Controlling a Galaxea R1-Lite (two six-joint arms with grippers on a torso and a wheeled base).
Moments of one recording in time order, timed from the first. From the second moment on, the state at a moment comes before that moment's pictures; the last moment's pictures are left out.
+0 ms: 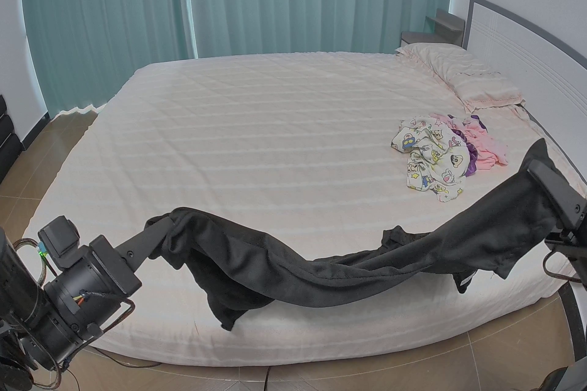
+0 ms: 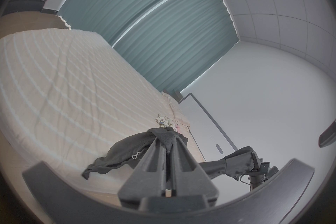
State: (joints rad) left arm -0.73 1.25 -0.20 -1.04 0.25 -0.81; right arm 0.55 1.13 -0.13 -1.38 0.17 0.82
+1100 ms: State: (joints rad) left arm -0.67 1.18 -0.43 -0.73 0.26 -0.80; right arm 0.31 1.43 -0.89 -0.91 0.21 0.86
